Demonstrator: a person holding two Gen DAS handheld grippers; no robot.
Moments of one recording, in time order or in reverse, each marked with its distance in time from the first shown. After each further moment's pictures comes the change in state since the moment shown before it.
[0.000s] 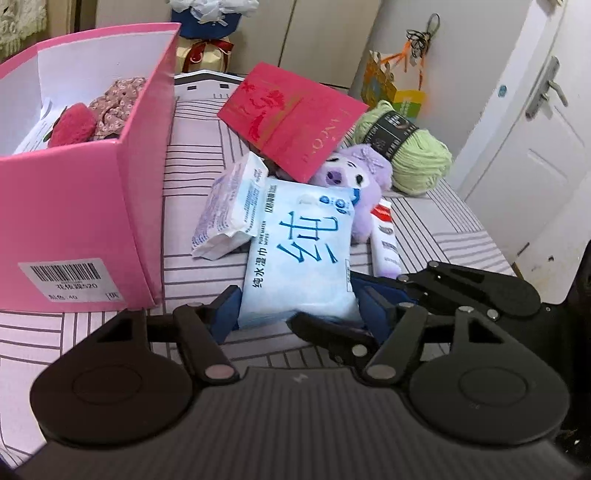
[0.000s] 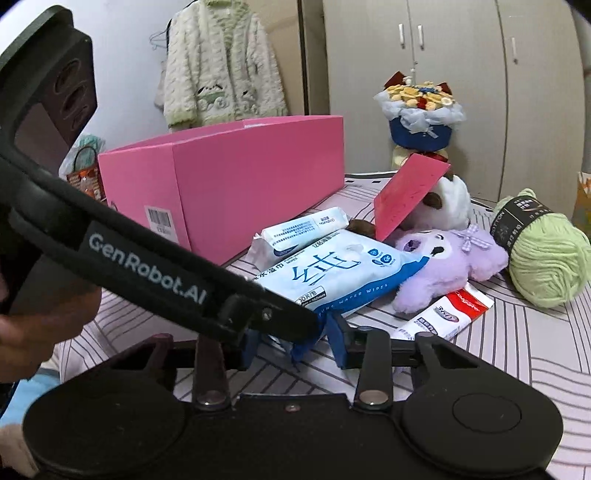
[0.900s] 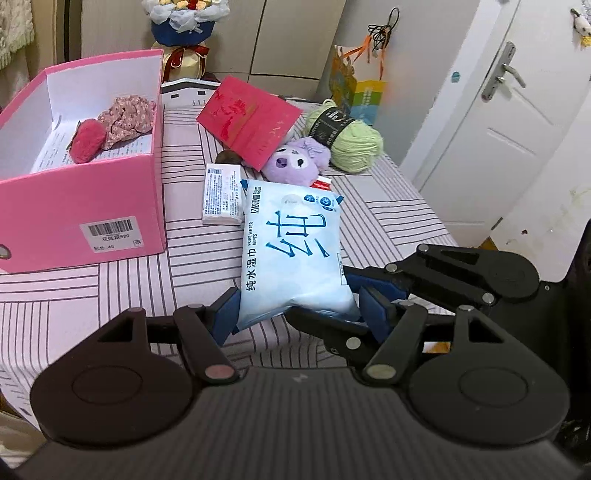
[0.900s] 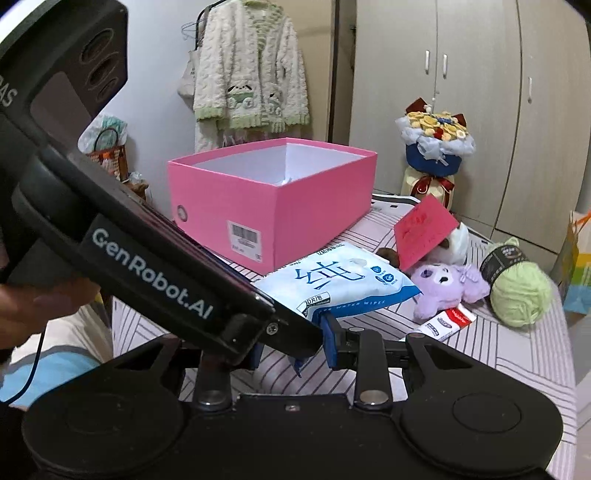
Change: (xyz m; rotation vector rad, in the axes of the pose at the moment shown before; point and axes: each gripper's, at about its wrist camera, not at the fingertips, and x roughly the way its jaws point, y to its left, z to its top) left arm -0.100 -0.029 -0.020 0.051 0.042 -0.053; right arm -0.081 0.062 0.024 -0.110 0.034 -0.019
